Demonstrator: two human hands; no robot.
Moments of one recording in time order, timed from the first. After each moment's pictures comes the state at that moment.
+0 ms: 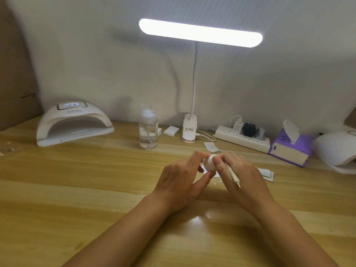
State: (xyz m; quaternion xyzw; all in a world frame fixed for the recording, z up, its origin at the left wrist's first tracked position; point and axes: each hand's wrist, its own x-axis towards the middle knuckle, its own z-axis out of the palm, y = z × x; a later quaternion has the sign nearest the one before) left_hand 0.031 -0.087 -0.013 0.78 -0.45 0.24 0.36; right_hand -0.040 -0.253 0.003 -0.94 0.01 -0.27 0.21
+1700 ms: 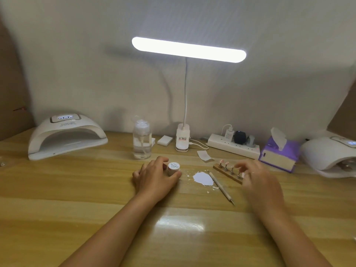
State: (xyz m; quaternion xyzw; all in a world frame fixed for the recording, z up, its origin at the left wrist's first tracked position) left_hand 0.085 -0.079 -0.025 0.92 -0.13 0.09 0.35; right_hand -0.052 -0.292 0.002 -0.92 0.17 -0.32 0.14
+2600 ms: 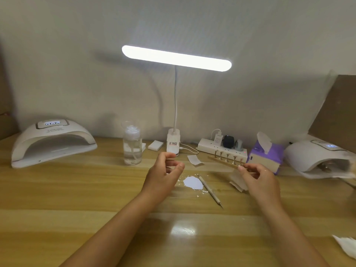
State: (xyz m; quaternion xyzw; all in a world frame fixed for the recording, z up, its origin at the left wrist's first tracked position) left_hand 0.054 -0.095 0.010 0.76 -0.26 -0.01 0.59; right_hand -0.054 -0.320 0.008 -0.81 0.29 -0.37 0.34
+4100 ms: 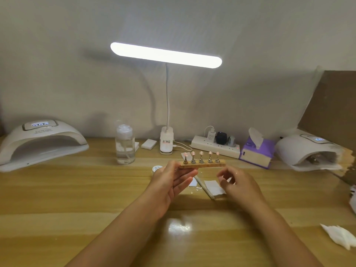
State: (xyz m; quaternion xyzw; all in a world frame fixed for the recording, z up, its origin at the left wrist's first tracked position) left_hand 0.026 -0.113 0.024 0.46 -0.07 -0.33 0.82; right_hand -0.052 -0.311 -0.005 -0.92 0.20 -0.21 0.25
